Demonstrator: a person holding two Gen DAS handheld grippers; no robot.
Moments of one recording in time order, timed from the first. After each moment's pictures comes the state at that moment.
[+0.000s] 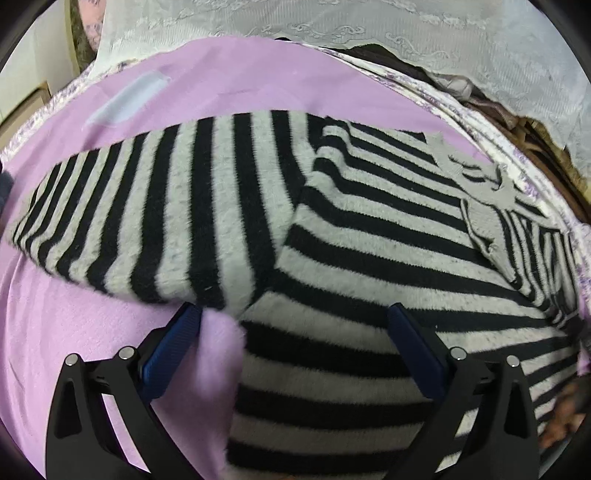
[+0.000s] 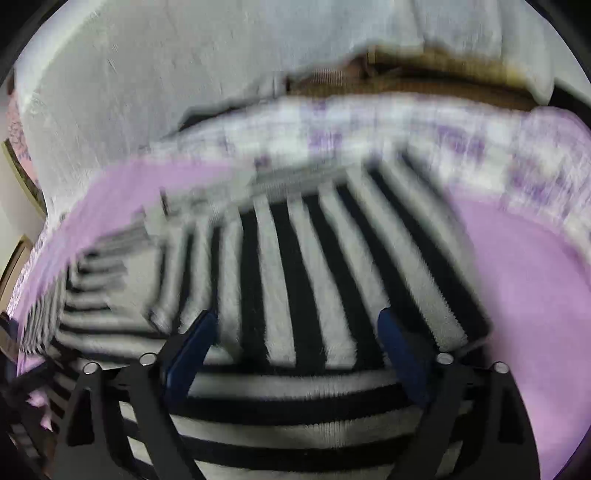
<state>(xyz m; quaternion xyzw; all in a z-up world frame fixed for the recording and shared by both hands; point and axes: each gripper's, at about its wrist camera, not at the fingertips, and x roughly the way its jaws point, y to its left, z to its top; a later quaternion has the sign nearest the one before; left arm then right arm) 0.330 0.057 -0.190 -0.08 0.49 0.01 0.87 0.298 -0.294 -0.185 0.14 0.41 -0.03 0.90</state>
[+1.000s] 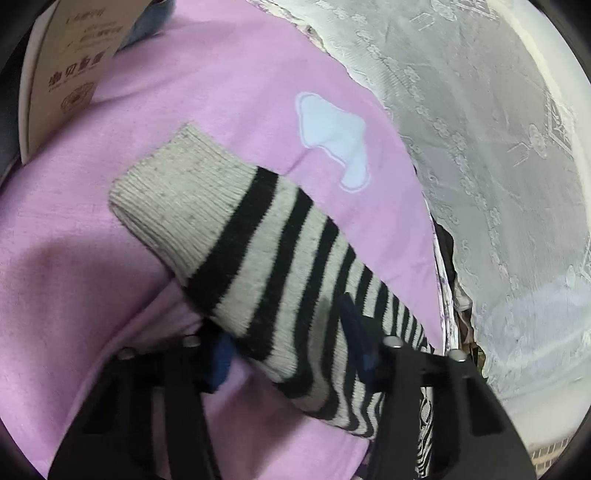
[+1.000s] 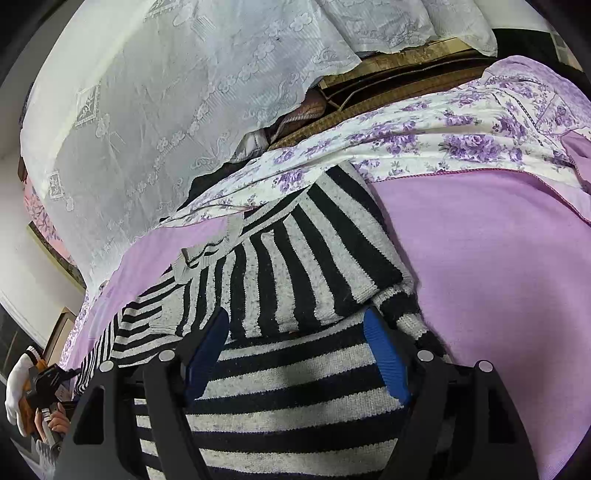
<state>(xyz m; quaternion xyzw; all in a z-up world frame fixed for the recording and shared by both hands) 0.330 0.298 -0.215 -0.46 0.38 0.06 0.80 0.228 -0.348 -0.174 0.27 0.32 -0.02 0.91</state>
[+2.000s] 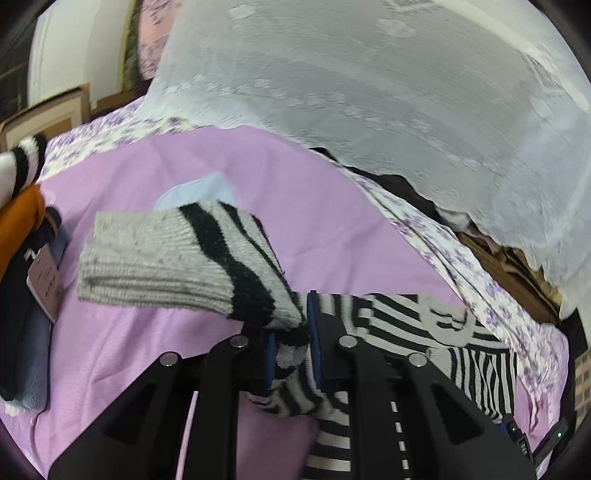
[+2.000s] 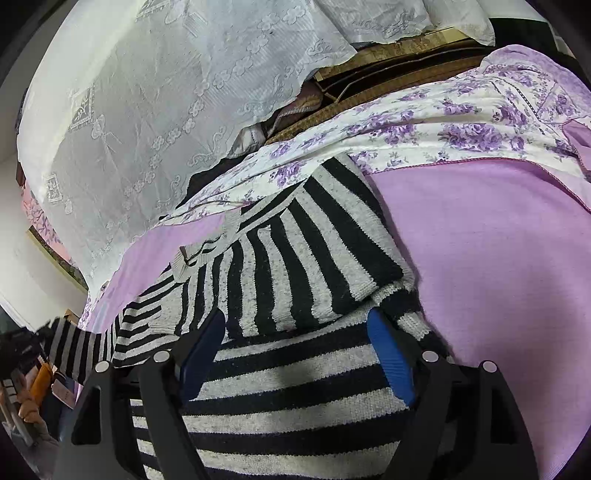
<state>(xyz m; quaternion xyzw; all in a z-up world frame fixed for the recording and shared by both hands) 0.329 0.146 -0.059 -0.16 0.36 0.04 0.92 0.231 -0.350 -0.177 0.28 0.33 -0.01 0.90</state>
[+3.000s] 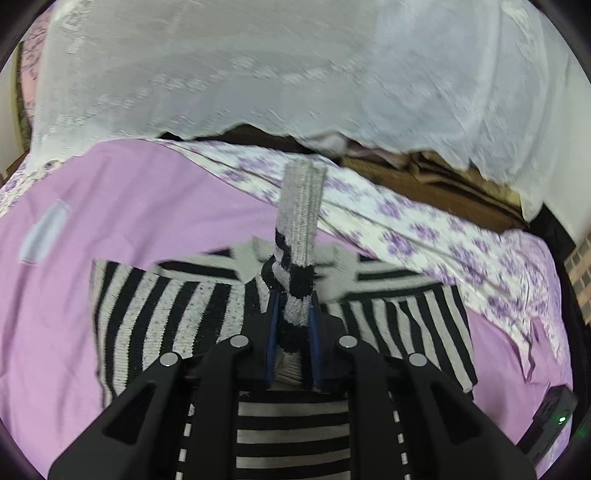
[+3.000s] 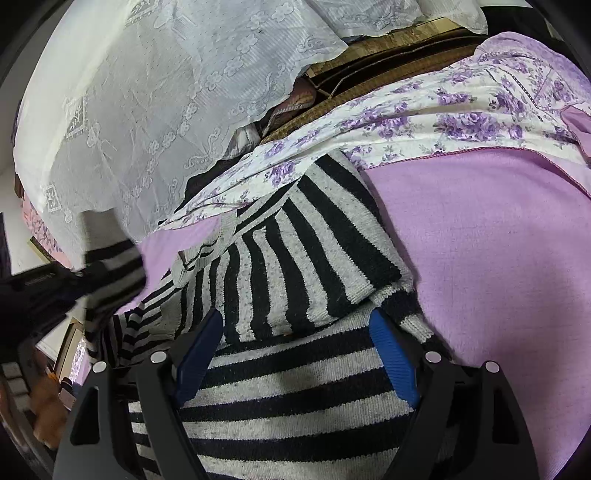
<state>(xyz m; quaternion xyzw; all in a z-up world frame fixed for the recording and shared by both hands) 0.354 -0.114 -0.087 -0.03 0.38 -0.11 0.92 0.235 -0.357 -0.182 0.31 0.33 -0.01 0.89</state>
